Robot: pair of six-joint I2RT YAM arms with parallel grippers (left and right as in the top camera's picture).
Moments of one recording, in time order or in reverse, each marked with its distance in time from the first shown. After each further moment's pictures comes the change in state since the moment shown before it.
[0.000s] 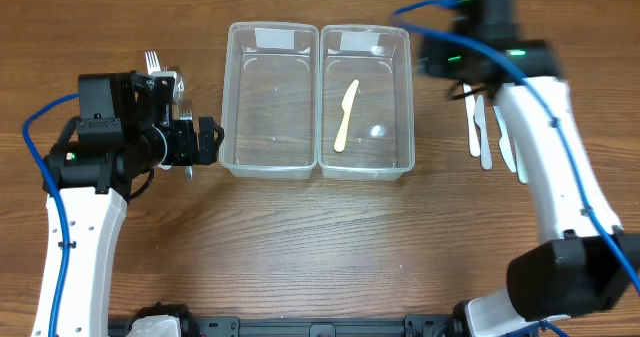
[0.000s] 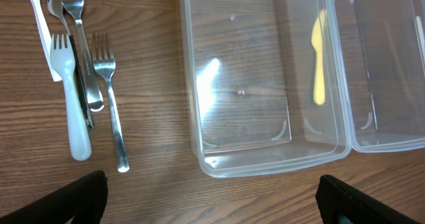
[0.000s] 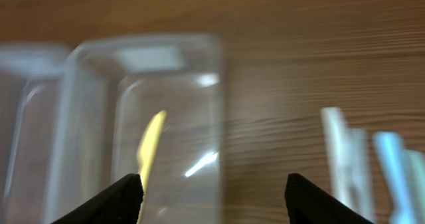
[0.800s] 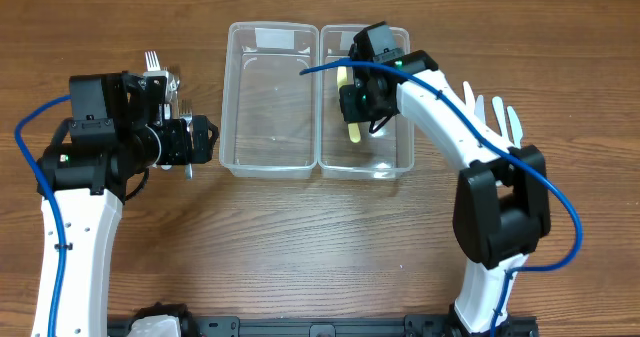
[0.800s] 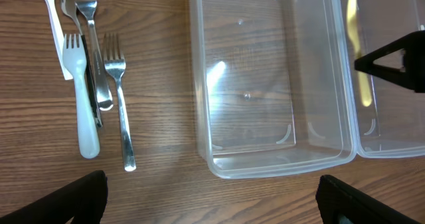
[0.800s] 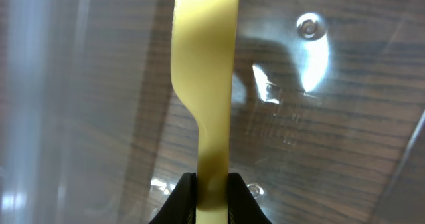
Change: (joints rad) left arm 0.031 -0.005 0.000 0.000 0.003 0.000; right arm 0.295 0.325 -0.049 0.024 -0.143 -0.014
